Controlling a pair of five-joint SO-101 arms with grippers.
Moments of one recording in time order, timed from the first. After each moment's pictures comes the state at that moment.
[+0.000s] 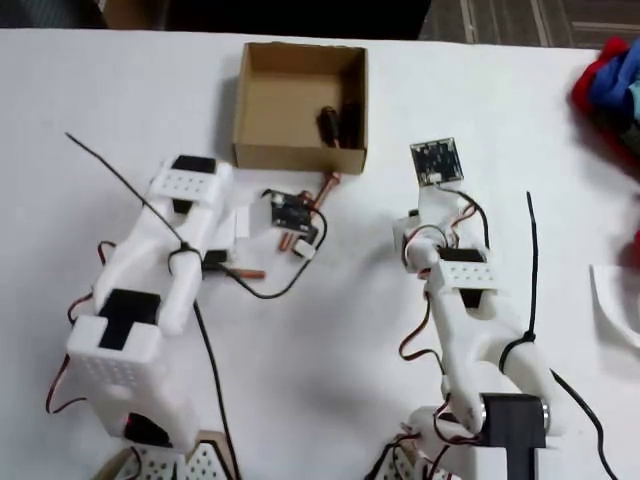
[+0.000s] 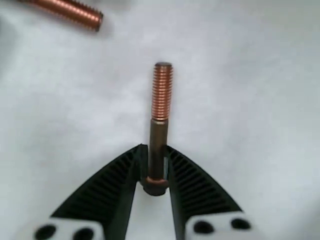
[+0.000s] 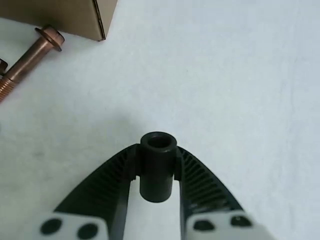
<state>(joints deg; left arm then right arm) 0.4 16.3 10.7 76.7 -77.3 -2.8 -13.1 53.3 19.0 12.8</state>
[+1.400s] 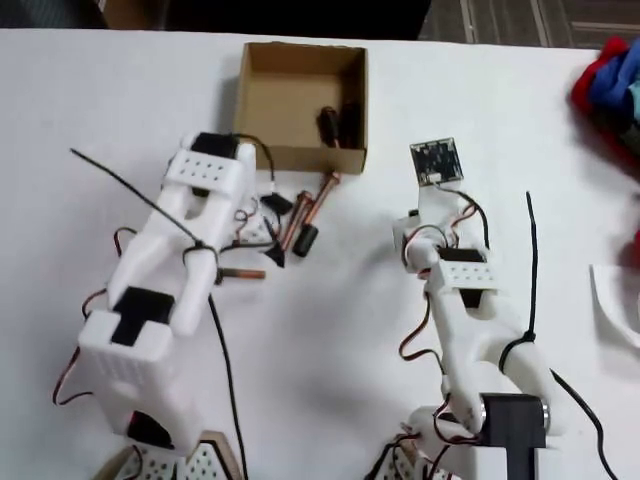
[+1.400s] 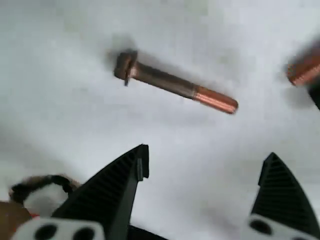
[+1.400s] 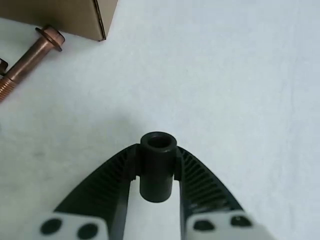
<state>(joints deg) 3.9 18.8 -1.3 97.5 41.1 -2.8 -13.1 53.3 19.0 12.8</state>
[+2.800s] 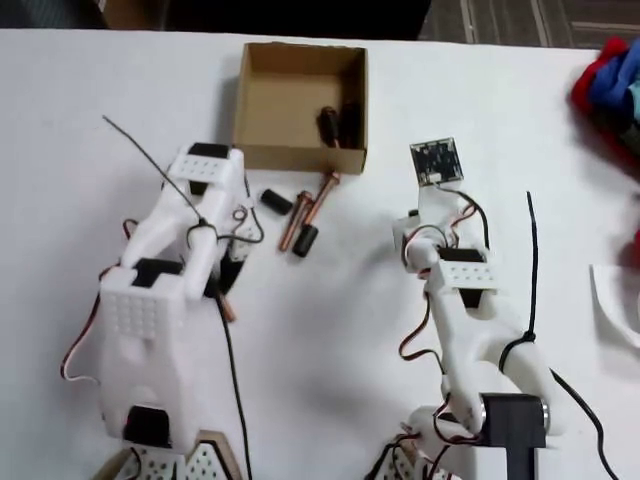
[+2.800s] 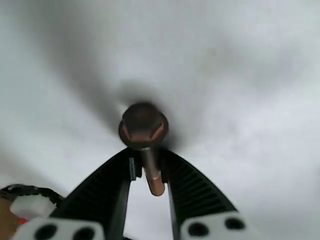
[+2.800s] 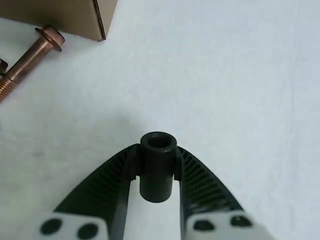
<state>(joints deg) 0.3 39.6 -10.3 95.5 38.5 -2.8 -13.1 53.3 19.0 12.8</state>
